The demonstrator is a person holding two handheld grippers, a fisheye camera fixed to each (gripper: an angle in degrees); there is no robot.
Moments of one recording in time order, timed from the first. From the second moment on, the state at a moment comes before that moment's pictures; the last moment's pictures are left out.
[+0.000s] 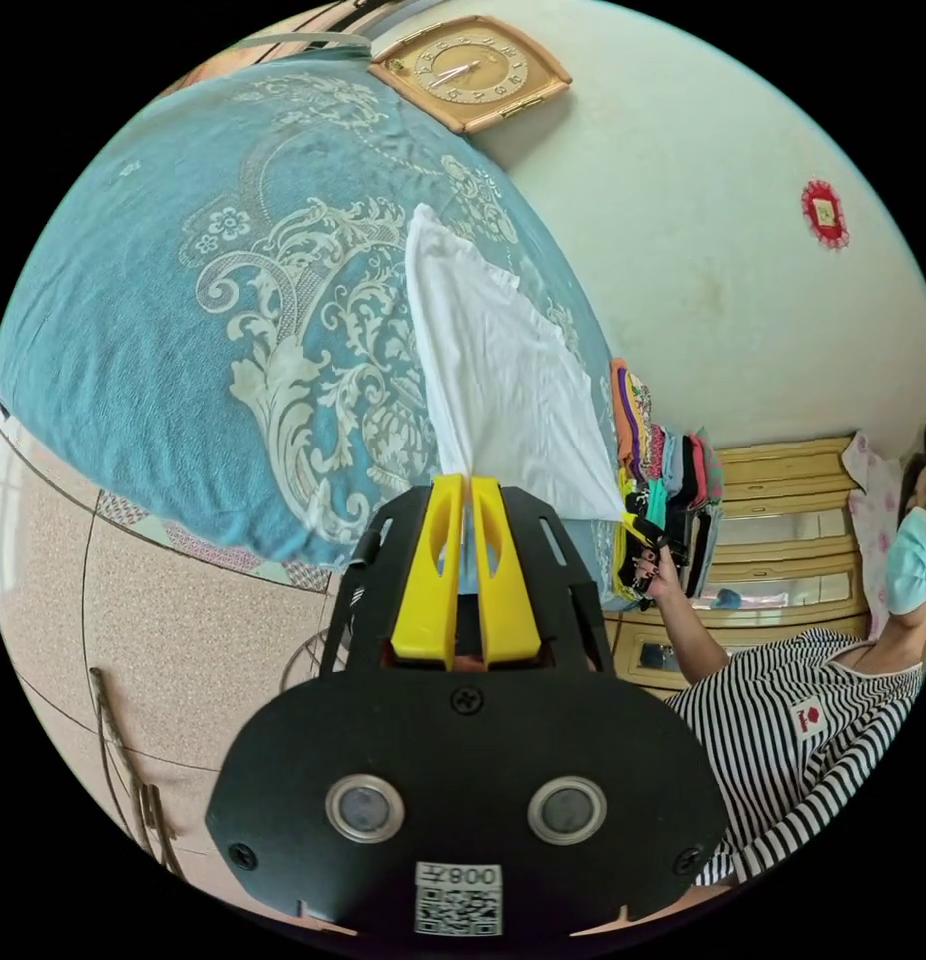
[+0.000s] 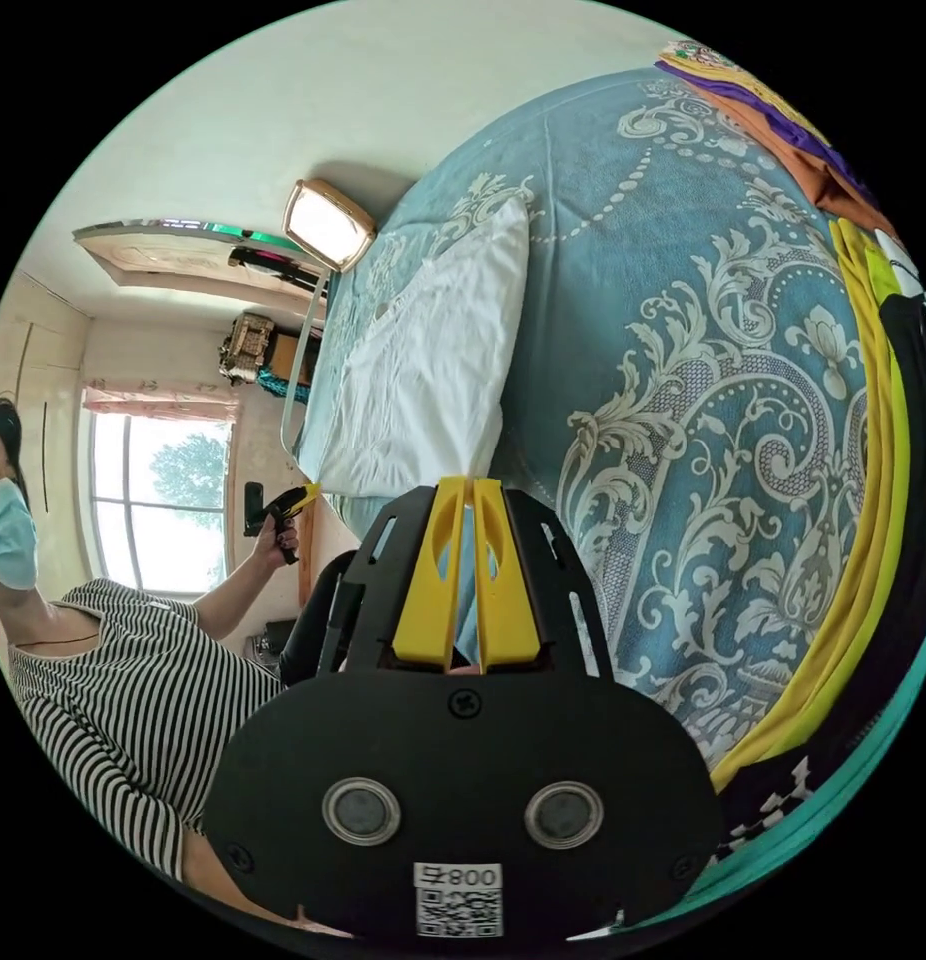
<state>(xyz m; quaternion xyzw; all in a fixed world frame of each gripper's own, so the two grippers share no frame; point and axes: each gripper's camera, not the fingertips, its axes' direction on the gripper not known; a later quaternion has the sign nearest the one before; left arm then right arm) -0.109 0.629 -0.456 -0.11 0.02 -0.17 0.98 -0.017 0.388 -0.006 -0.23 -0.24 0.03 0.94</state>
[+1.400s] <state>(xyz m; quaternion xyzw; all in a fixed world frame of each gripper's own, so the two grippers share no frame) 0.107 0.741 -0.159 -0.21 0.00 -0.03 0.98 -0.023 0.469 -0.011 -0.23 -0.10 0.01 0.97</state>
